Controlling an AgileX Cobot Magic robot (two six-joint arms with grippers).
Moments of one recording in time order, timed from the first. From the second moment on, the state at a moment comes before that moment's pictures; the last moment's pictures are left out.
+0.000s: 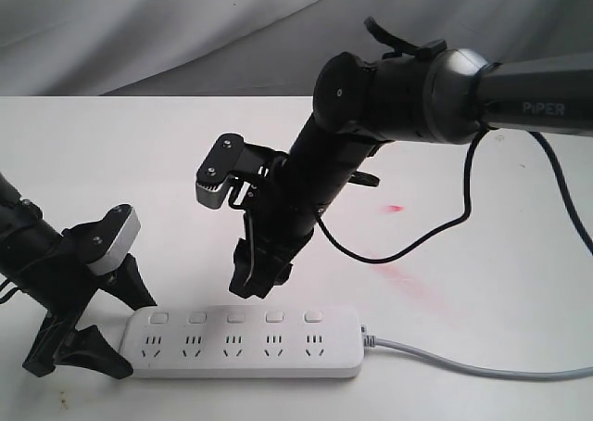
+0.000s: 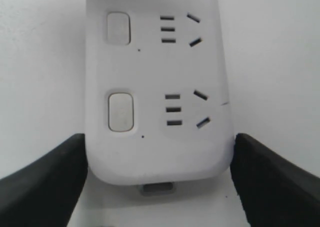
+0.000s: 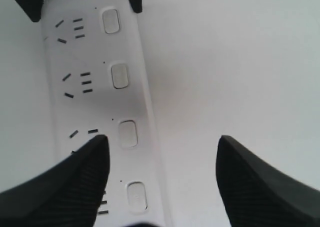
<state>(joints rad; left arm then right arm) 0.10 1.93 -0.88 -0.75 0.97 2.09 0.65 2.05 -1.47 0.53 0.88 -1.00</state>
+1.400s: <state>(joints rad) 0.10 1.93 -0.88 -0.75 0.97 2.09 0.65 2.12 -1.42 0.68 0.76 -1.11</state>
